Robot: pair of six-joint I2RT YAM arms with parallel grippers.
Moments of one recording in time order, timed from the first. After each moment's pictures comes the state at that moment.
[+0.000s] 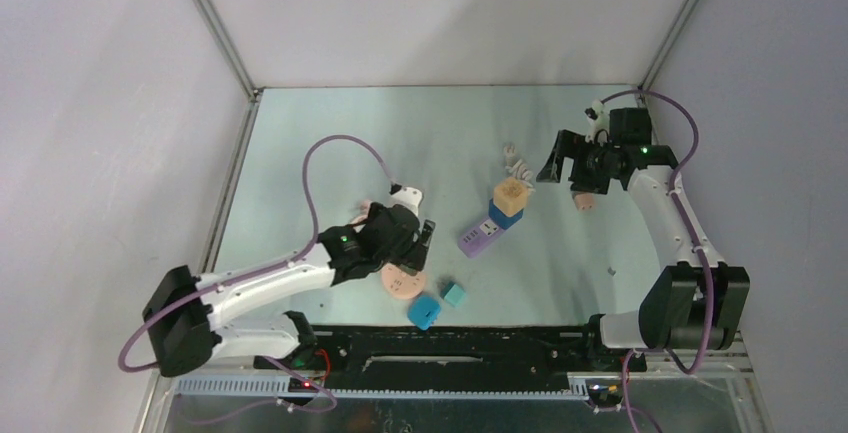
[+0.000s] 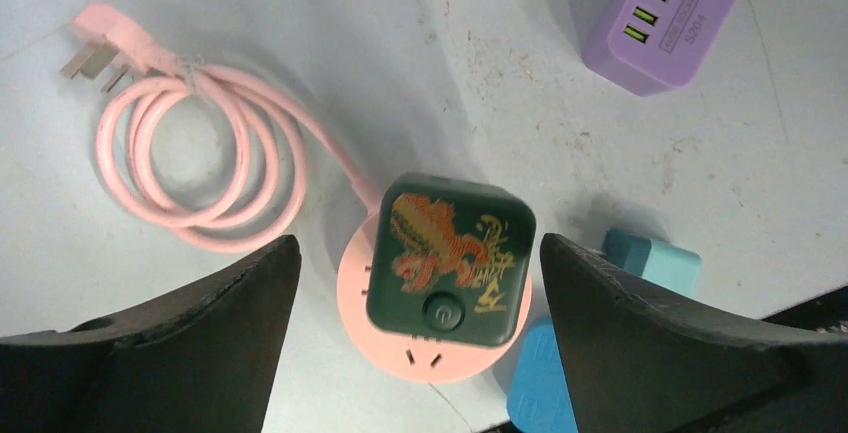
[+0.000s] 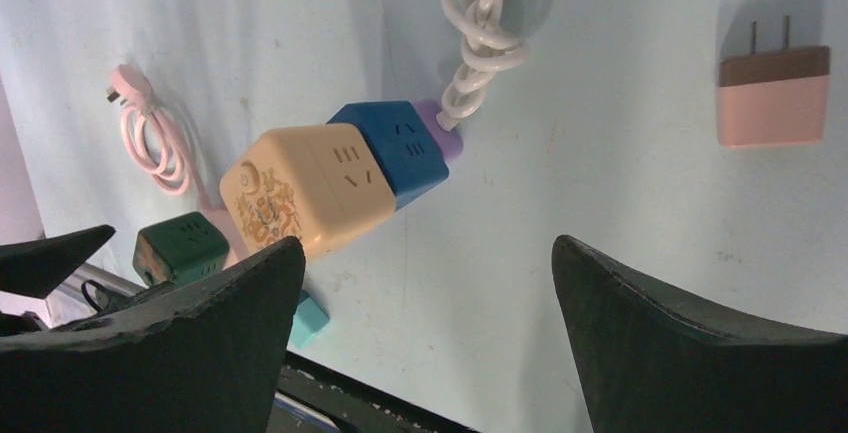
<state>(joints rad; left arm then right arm) -0.98 1.20 0.78 -0.45 -0.39 -0.46 -0.03 1.38 1.17 -0.74 -0.44 0.24</state>
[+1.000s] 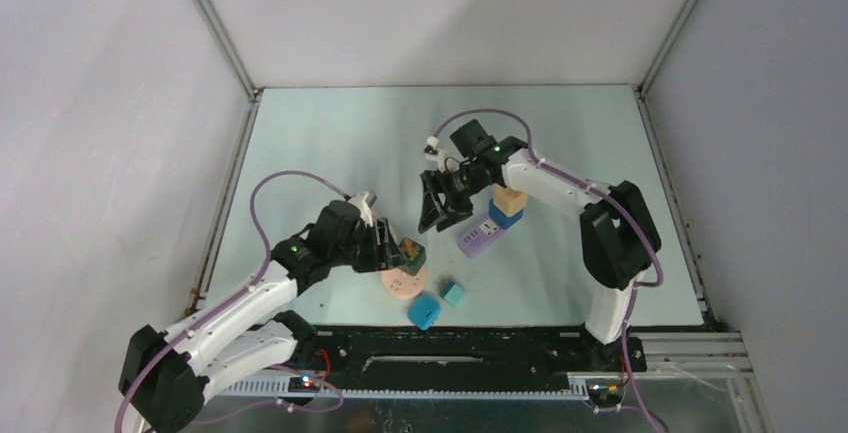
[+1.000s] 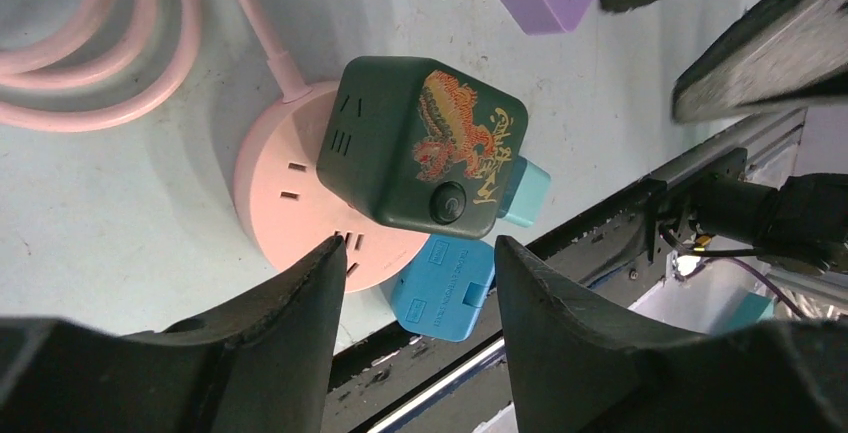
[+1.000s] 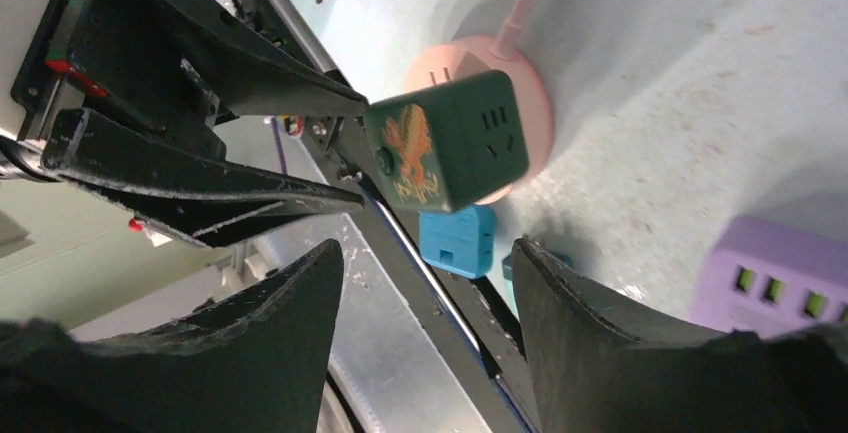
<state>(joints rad) -0.63 0.90 0.57 -0.45 0.21 -0.71 0.64 1.82 1.43 -0.71 -0.75 0.35</state>
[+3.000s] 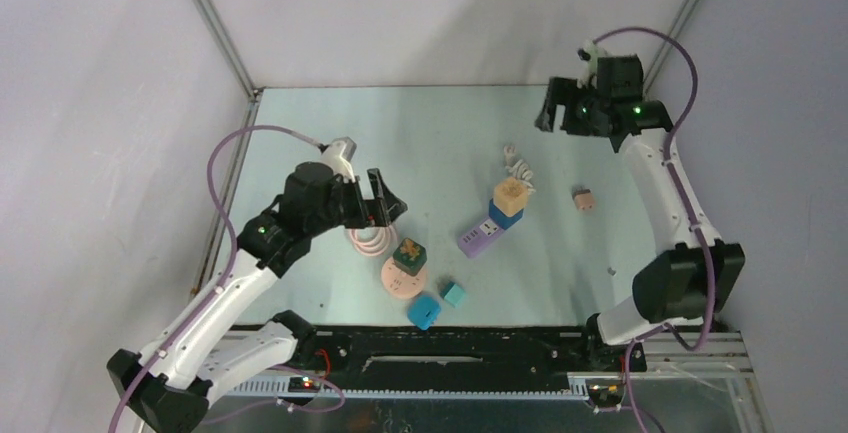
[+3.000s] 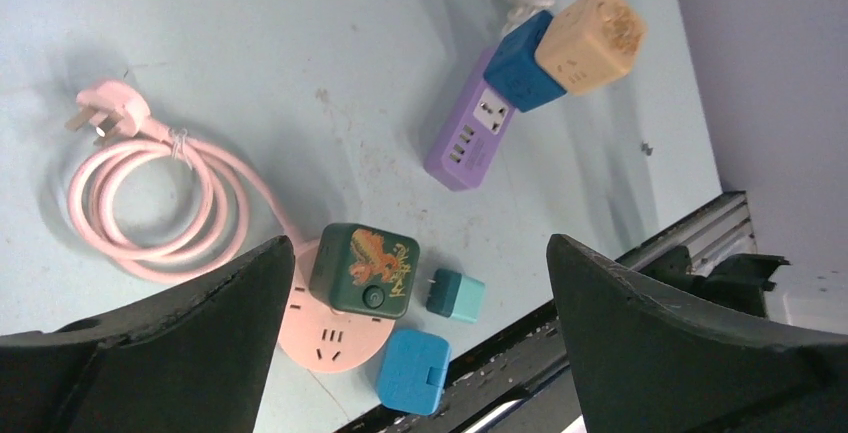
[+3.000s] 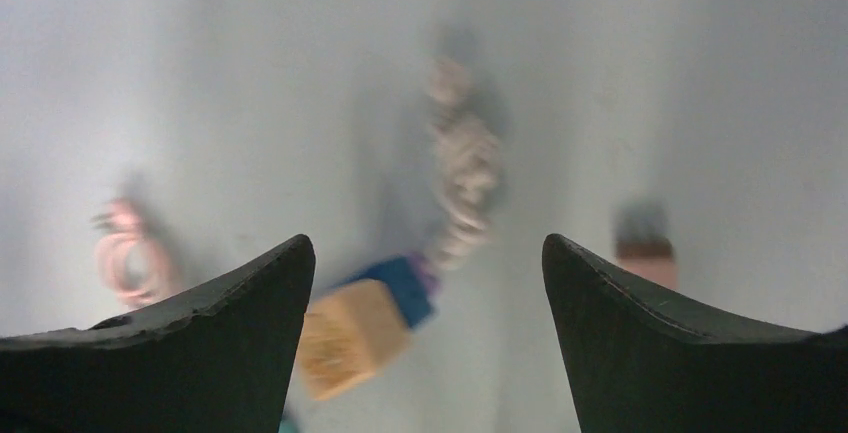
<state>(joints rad) -0.56 0.89 0.89 -0.54 0.10 -0.57 0.14 1.52 1.61 -0.73 -0.24 0.22</state>
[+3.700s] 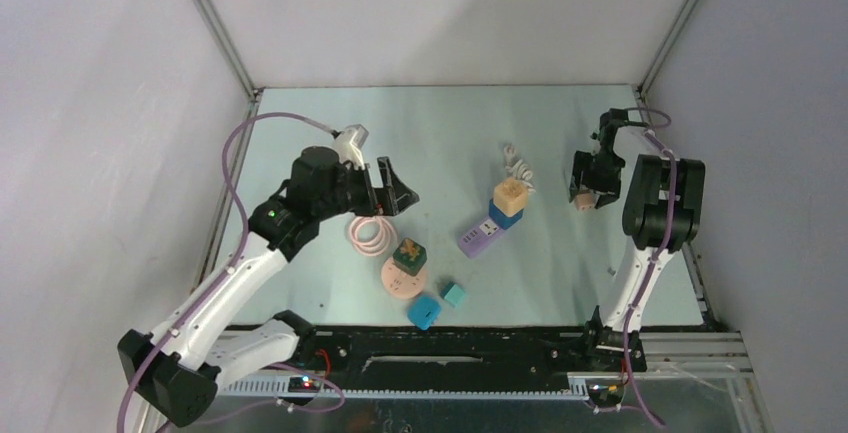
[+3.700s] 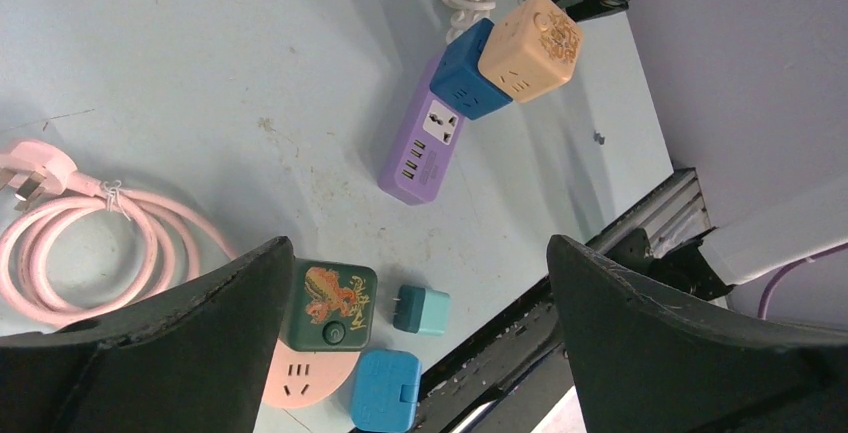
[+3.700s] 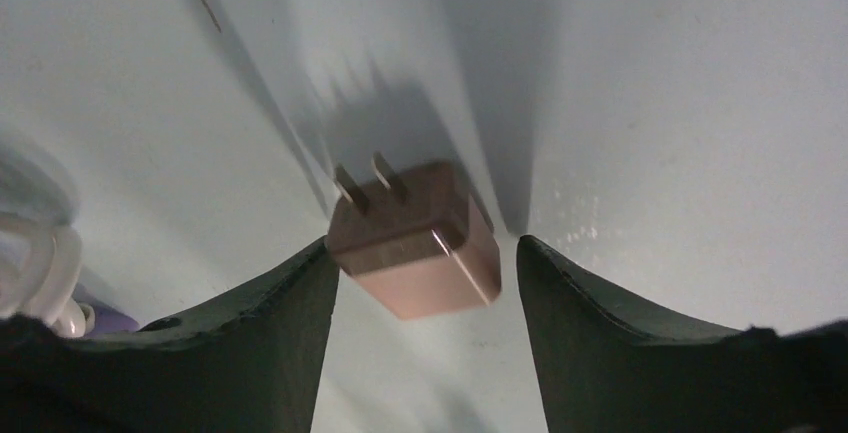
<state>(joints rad) -0.53 0.98 0.96 -0.45 0.24 -0.55 -0.14 2.00 1.42 -0.84 -0.07 0.14</state>
